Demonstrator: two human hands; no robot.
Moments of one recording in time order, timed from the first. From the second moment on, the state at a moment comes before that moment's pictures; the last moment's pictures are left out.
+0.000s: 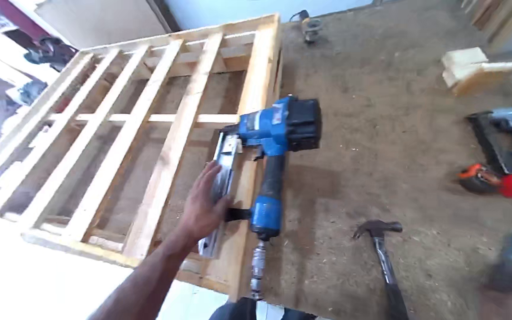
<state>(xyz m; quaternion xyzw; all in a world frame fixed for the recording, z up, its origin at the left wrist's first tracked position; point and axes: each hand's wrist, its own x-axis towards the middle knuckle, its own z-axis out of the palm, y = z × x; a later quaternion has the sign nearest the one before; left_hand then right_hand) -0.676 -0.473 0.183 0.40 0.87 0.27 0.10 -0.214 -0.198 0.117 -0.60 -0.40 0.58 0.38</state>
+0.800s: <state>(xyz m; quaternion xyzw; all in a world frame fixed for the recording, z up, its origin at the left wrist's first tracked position) -0.704 -0.535 0.205 0.59 0.78 0.03 0.23 -0.561 -0.381 0.240 -0.59 -0.74 0.25 0.20</state>
